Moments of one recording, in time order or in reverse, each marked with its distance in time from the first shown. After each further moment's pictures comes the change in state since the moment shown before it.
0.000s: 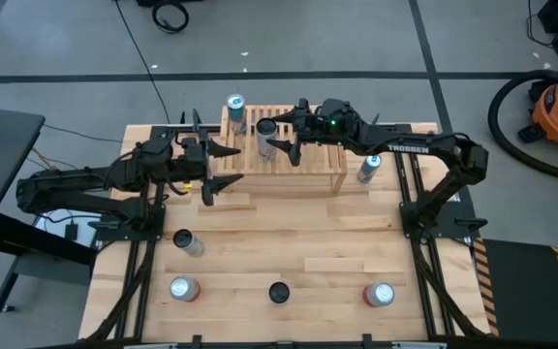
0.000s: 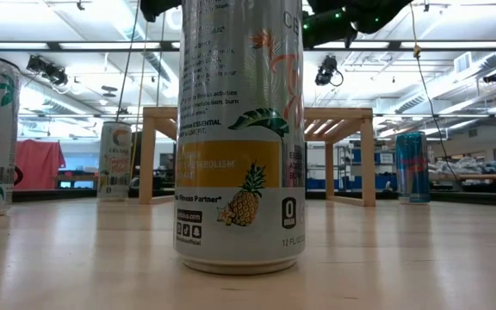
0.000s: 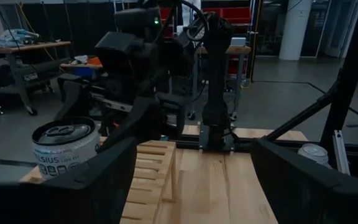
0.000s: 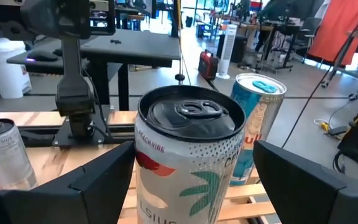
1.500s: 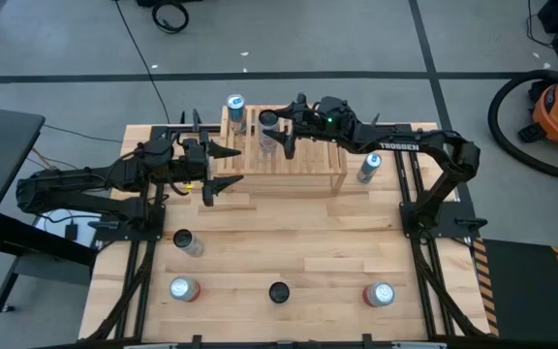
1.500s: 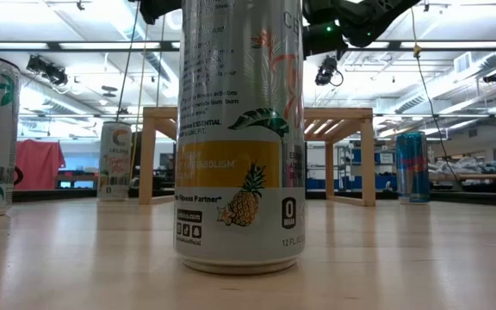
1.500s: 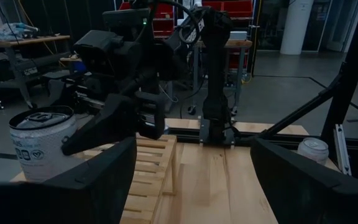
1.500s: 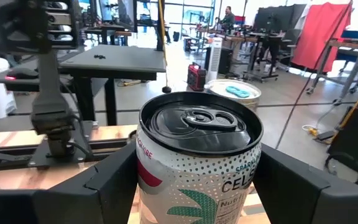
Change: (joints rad) left arm 0.000 0.001 0.000 -0.023 0.000 0.000; right arm -0.039 0.069 0.001 0.148 0.010 0.036
